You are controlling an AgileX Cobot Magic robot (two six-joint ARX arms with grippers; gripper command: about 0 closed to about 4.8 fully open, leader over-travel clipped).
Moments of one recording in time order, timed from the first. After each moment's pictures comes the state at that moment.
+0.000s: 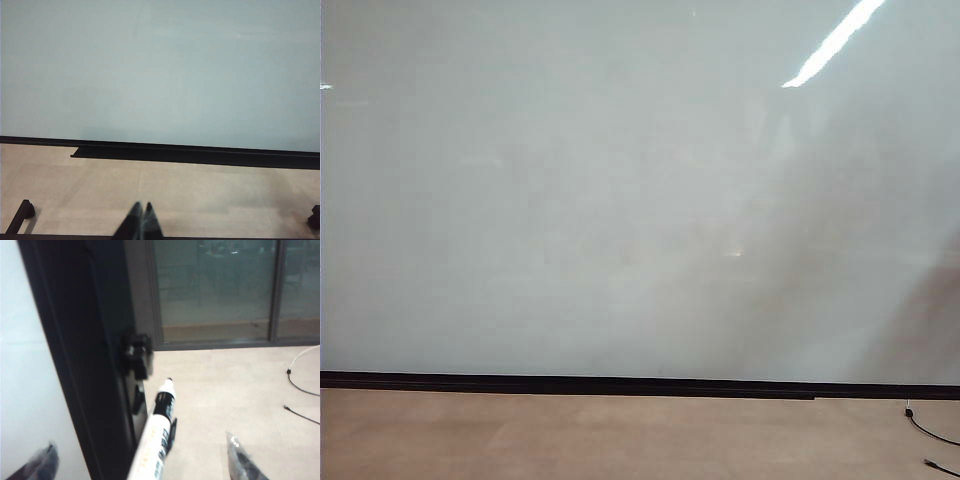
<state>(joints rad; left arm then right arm) 0.00 0.00 0.00 -0.15 0.02 -0.01 -0.55 1.96 0.64 1.40 -0.67 0.13</state>
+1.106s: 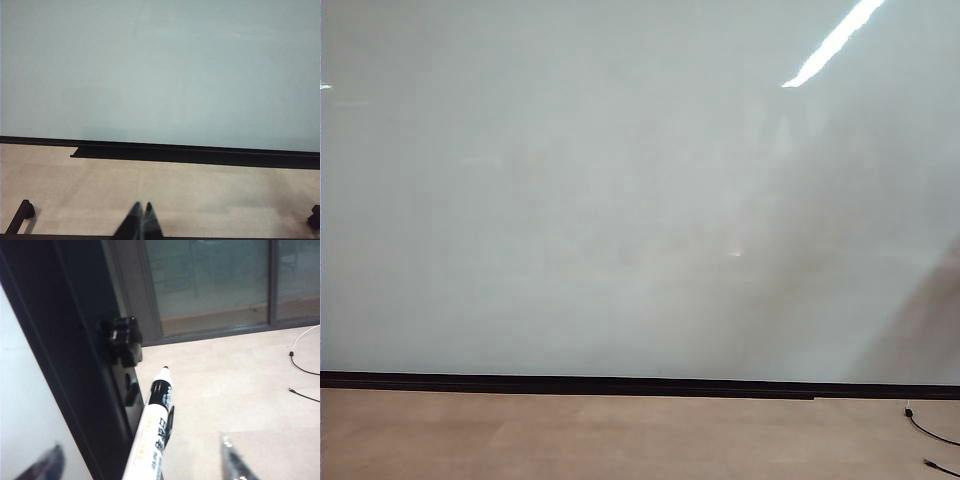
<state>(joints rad) 0.00 0.00 0.00 -0.15 0.02 -0.01 -0.53 1.96 0.64 1.37 -0.62 0.19</state>
